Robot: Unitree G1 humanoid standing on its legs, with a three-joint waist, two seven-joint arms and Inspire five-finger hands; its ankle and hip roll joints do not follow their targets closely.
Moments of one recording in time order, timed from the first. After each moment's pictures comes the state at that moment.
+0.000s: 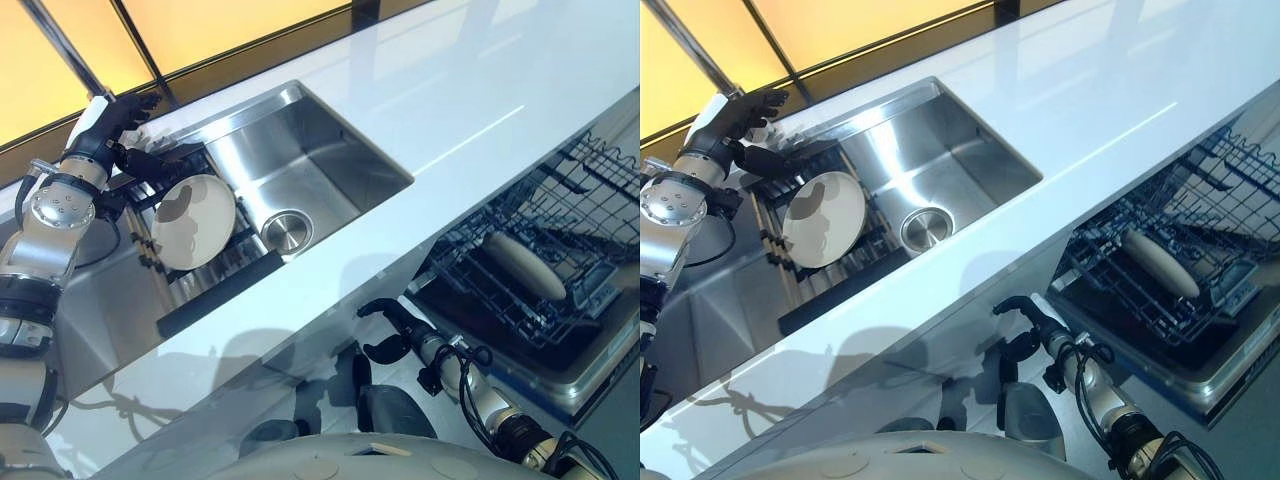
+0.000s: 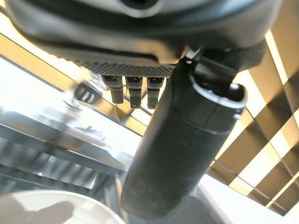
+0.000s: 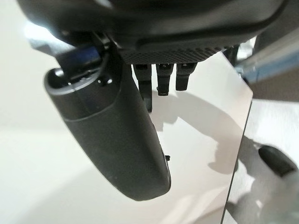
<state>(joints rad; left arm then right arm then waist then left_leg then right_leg) -0.56 1.00 -0.21 0.47 -0.20 -0.02 -0.07 -0.03 -0.47 0.52 0.57 -0.12 -0.19 -0.03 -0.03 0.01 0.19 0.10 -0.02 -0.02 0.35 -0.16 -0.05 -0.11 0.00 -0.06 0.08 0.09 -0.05</state>
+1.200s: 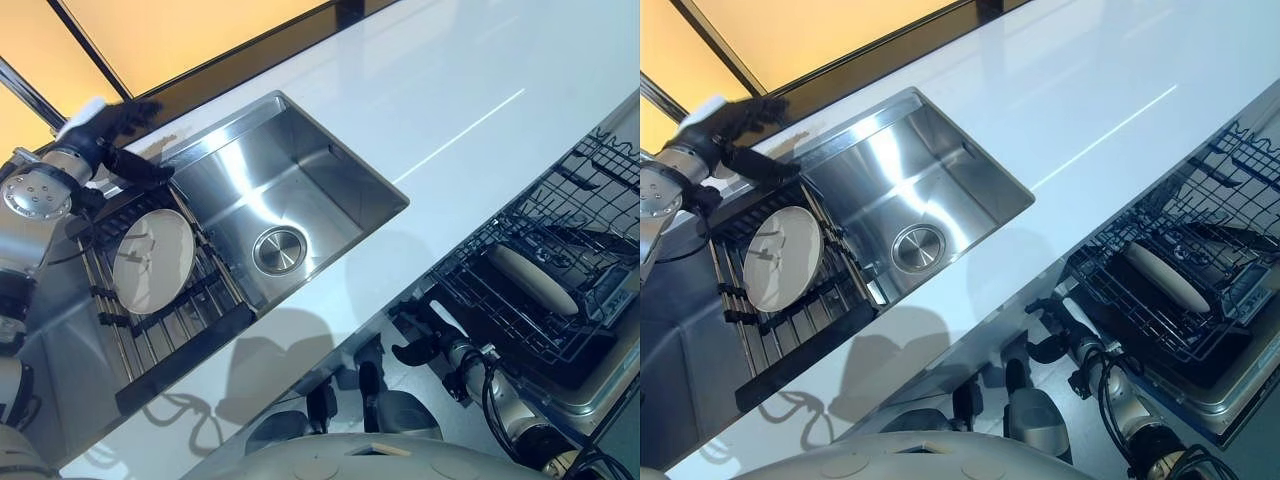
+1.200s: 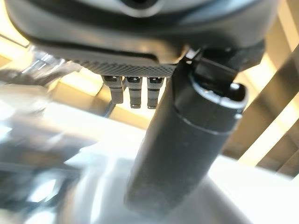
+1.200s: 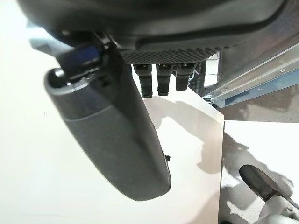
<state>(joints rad) -0.58 1.07 -0.19 0.43 -0.27 -0.04 -0.07 0.04 -0.50 0.40 0.60 -0.12 -0.19 -0.07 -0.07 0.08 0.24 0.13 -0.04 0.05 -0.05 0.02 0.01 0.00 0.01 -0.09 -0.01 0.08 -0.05</state>
